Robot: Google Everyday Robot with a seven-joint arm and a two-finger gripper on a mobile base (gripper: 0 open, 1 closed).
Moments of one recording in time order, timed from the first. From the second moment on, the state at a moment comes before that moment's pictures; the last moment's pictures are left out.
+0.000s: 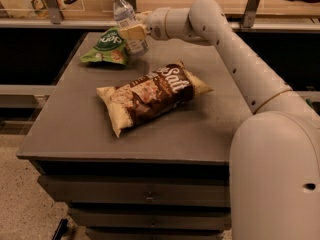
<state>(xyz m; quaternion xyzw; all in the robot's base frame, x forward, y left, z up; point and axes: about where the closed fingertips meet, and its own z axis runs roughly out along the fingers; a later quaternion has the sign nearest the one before) 0.829 0.076 0.921 -0.45 0.63 0.28 0.57</state>
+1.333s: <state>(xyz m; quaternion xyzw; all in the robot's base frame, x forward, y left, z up) 0.816 0.076 0.917 -0.46 0.65 0.28 0.54</state>
